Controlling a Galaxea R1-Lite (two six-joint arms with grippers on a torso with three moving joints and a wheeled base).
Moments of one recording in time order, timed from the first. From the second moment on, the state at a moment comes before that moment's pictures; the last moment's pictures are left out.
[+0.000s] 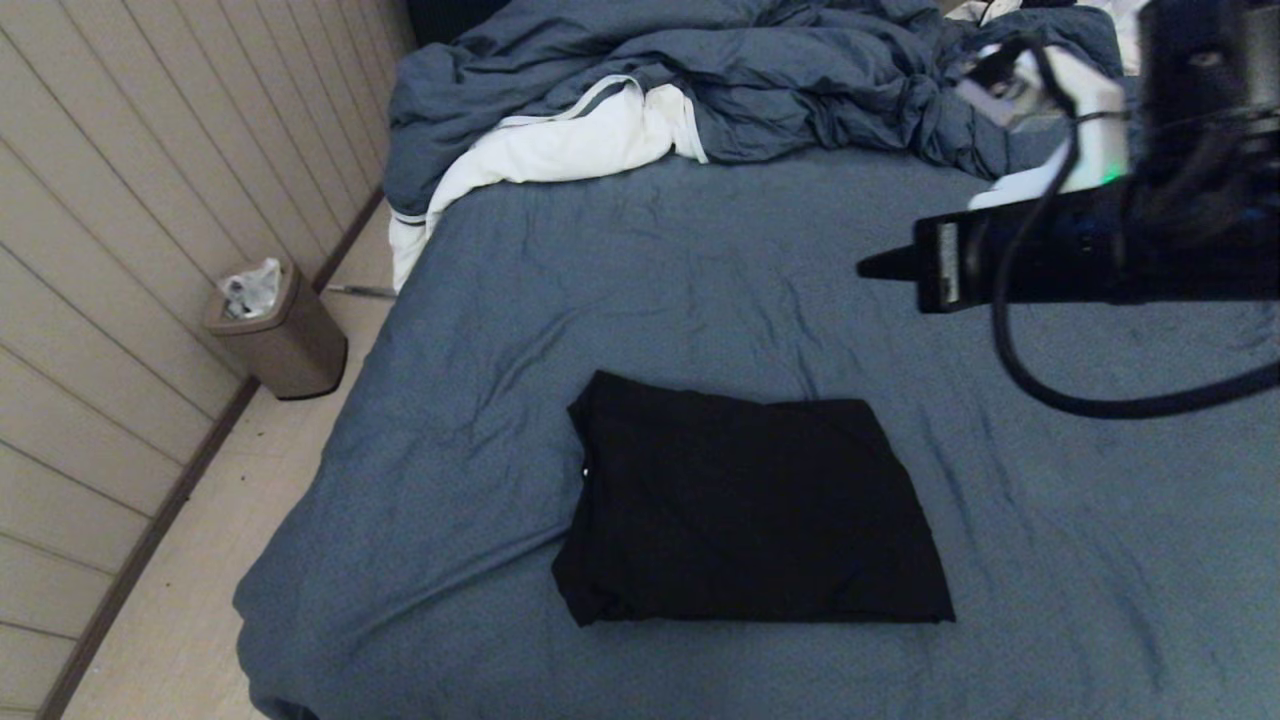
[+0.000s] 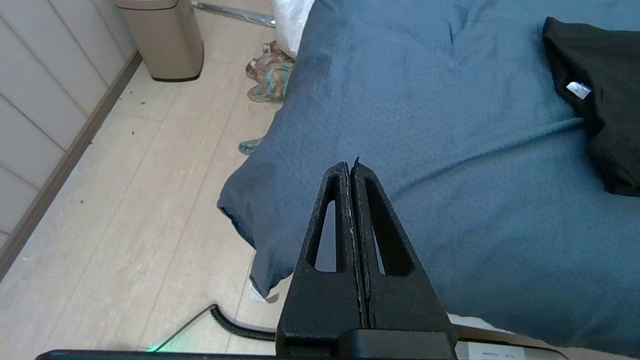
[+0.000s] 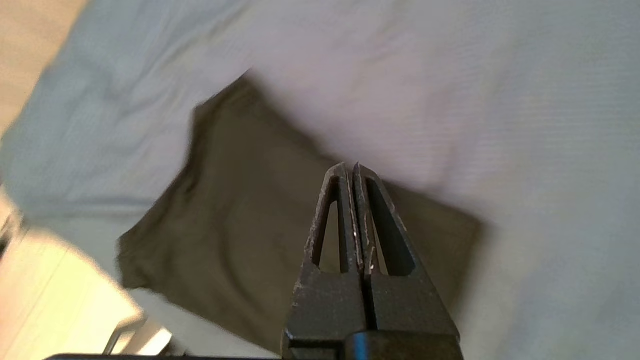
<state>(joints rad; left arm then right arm) 0.00 0.00 0.00 -0.01 0.01 -0.10 0.43 1.57 -1.50 0.27 0.04 0.00</state>
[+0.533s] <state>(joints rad) 0.00 0.00 0.00 0.00 0.01 -0.10 0.74 1.84 -1.60 0.34 -0.06 -0.02</state>
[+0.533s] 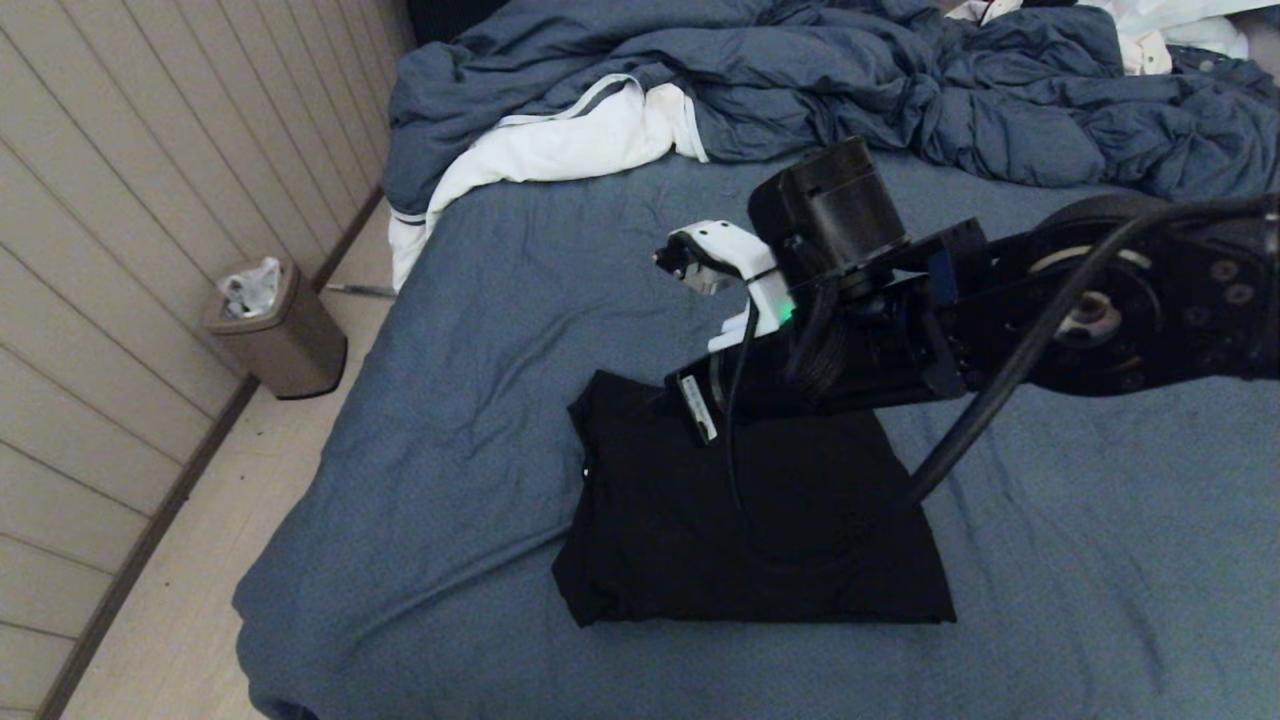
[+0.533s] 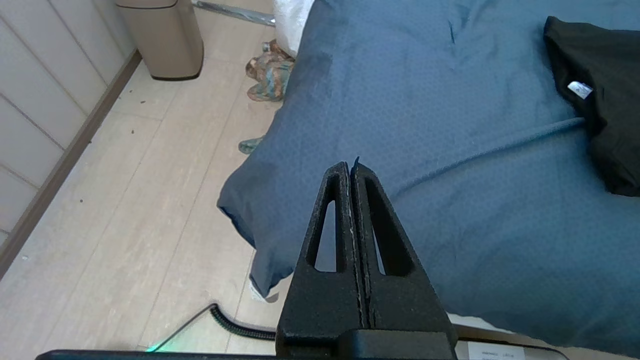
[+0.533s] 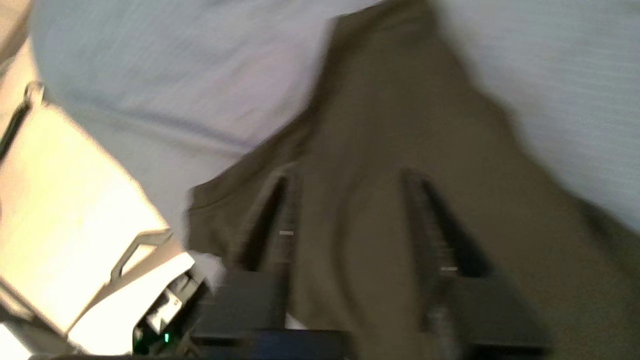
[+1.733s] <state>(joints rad) 0.00 0.00 0.00 0.00 0.01 -0.10 0.88 2.18 -1.62 0.12 -0.34 -0.04</state>
